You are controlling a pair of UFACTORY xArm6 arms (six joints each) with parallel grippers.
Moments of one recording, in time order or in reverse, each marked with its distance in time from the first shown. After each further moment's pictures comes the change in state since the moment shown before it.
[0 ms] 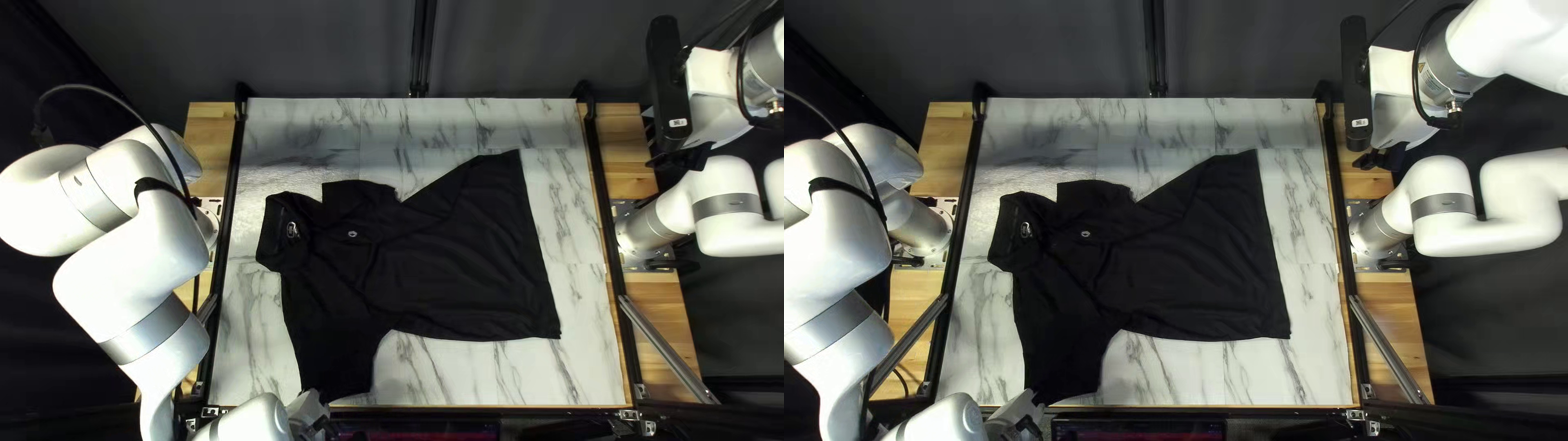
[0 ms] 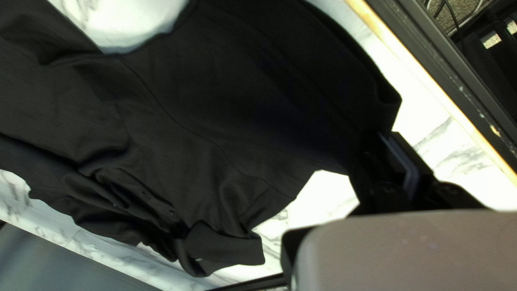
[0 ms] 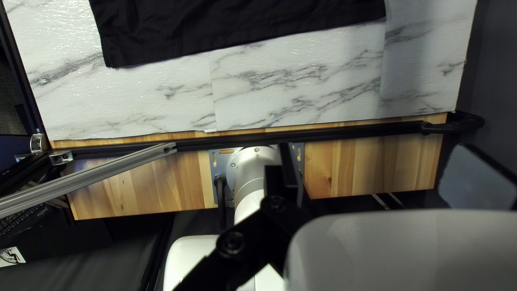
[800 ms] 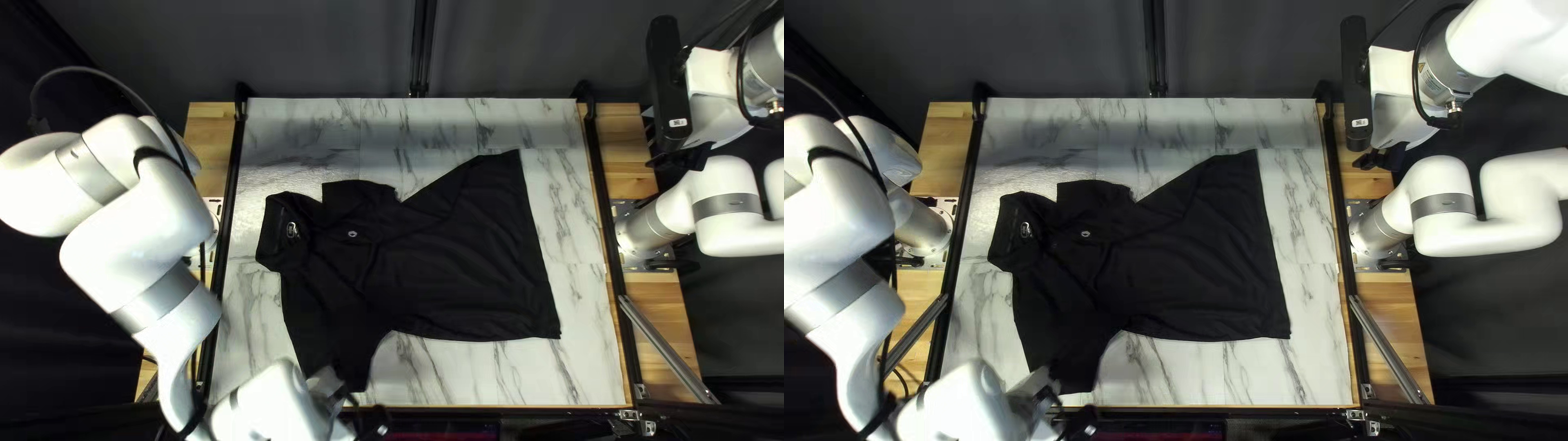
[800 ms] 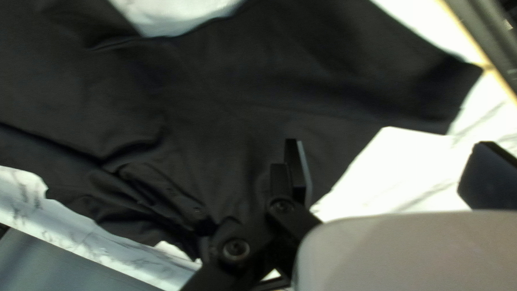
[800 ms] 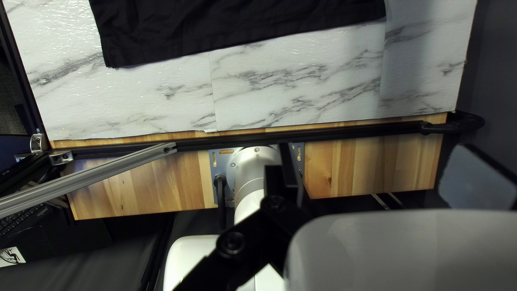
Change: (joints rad) left arm 0.163 -0.104 0.102 0.029 -0.057 0.153; right arm 0.000 0.000 0.000 0.000 0.000 0.000
